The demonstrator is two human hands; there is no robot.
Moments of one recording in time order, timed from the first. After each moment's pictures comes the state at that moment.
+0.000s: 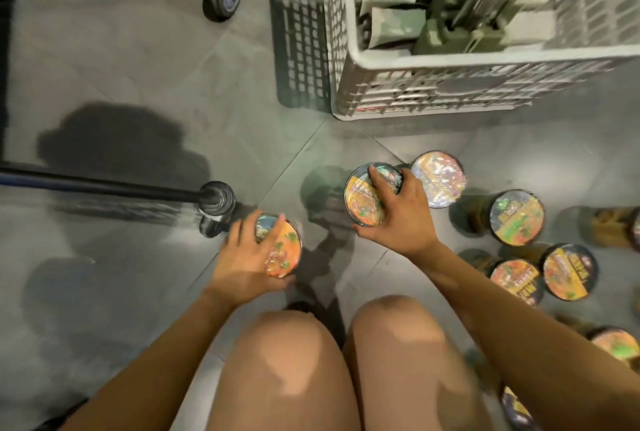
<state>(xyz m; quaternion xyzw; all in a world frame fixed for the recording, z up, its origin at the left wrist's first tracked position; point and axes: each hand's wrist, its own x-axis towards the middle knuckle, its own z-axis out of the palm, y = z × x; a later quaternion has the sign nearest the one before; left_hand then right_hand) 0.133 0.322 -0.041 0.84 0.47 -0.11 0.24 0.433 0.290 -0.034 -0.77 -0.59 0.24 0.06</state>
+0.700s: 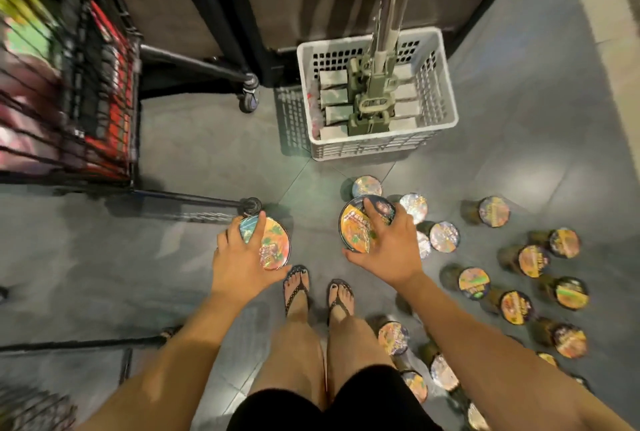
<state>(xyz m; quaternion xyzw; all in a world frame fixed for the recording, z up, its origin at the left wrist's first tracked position) 0.173 0.270 0.408 0.78 0.58 -0.13 0.19 0.439 0.189 0.389 -0.81 -0.53 0.23 0.11</state>
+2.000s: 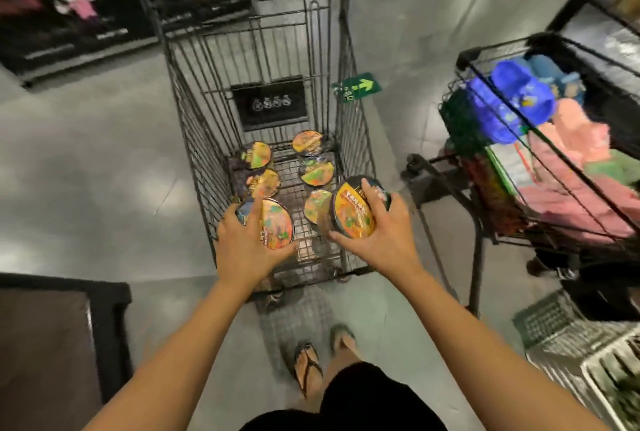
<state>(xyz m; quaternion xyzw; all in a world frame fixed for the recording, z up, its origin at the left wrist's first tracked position) -0.365 -0.074 0.630 0.22 0.96 0.14 0.12 -0.225 0.121 0.646 -0.32 -0.88 0.33 0.10</state>
